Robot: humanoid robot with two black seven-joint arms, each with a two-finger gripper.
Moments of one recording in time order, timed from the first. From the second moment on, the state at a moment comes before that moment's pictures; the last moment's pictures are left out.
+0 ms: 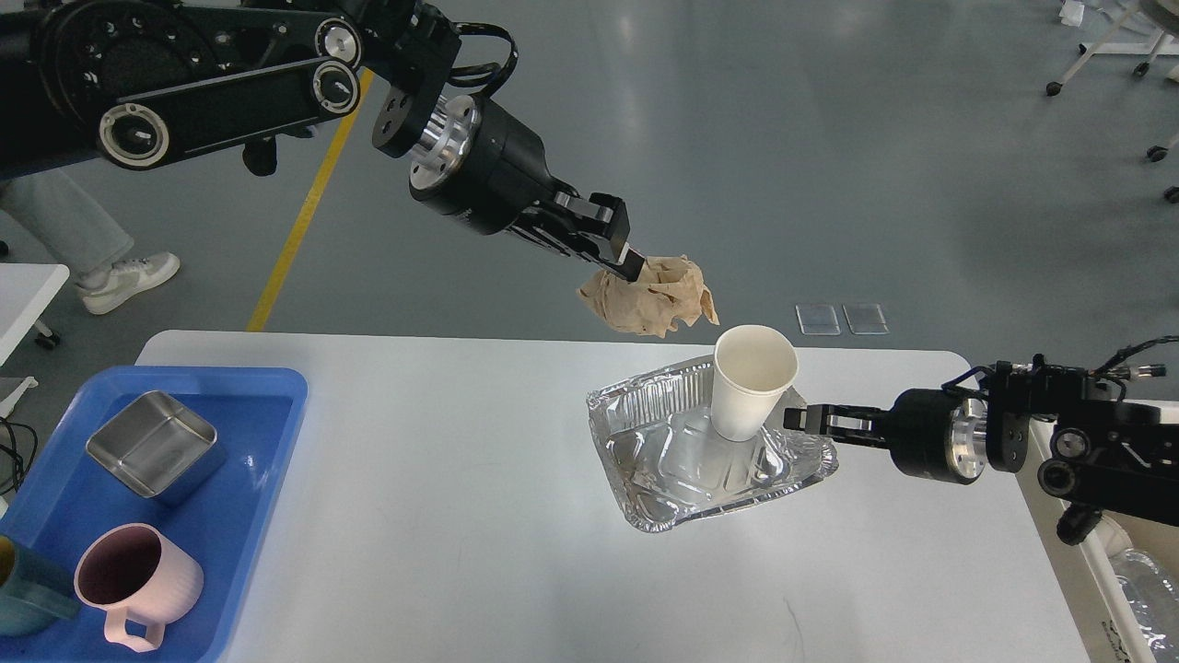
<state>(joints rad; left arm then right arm) -1.90 0.30 0.37 -1.11 0.62 -0.78 -0.23 1.15 -0.84 -0.29 1.53 -0.84 0.04 0.19</state>
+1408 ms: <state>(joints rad) -1.94 0.18 0.48 -1.11 0.59 -0.82 -0.21 1.18 -0.83 -0.29 1.42 -0.81 0.12 0.18</state>
